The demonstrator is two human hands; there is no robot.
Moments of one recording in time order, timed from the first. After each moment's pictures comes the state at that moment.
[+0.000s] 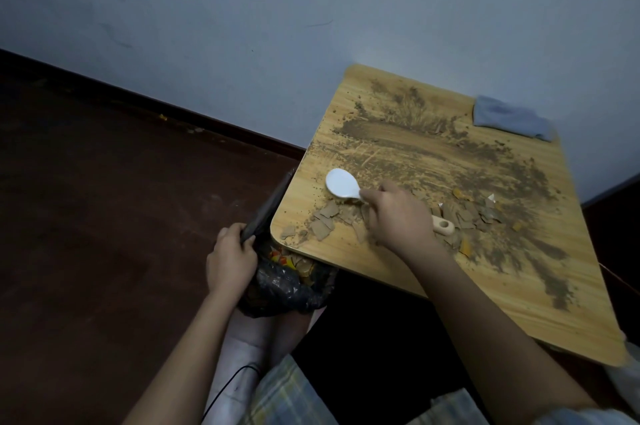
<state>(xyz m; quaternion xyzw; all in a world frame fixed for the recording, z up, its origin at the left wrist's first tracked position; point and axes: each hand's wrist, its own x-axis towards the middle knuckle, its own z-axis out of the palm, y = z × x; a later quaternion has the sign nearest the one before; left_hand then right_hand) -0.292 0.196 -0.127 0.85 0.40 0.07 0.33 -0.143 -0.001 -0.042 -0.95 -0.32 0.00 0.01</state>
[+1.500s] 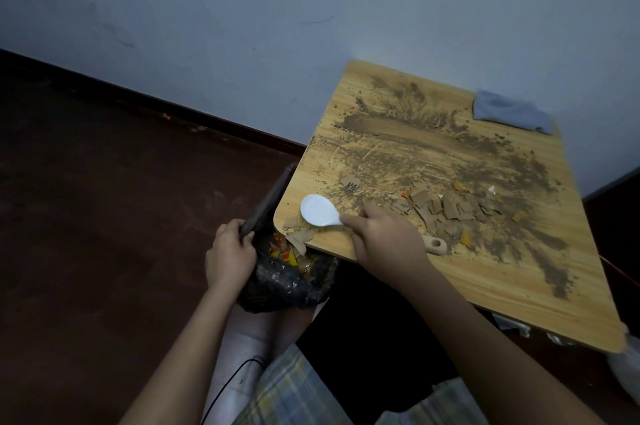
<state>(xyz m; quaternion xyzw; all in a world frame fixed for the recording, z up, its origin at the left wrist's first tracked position) -0.305 0.196 -0.123 0.85 0.40 0.07 0.33 -0.197 -0.010 -0.044 -0.92 -0.40 0.02 0.03</state>
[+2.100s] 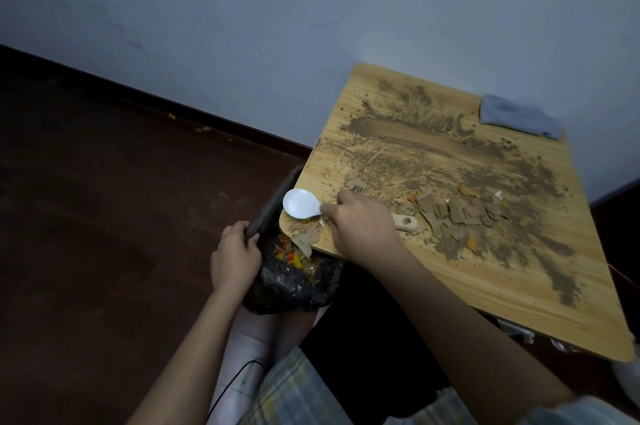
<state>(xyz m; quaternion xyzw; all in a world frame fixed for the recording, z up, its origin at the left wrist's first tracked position) -0.304 0.196 -0.125 0.85 0.41 0.08 0.33 -0.192 0.041 -0.039 -0.90 -0.43 0.00 -0.03</state>
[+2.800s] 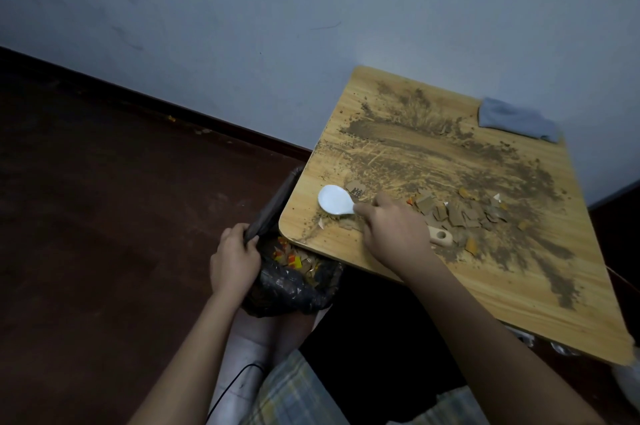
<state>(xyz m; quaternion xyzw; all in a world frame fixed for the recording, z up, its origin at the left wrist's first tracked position) -0.305 0.196 -0.123 0.85 0.40 0.08 0.33 -0.178 0.003 -0.040 -0.94 -0.35 -0.01 -0.02</state>
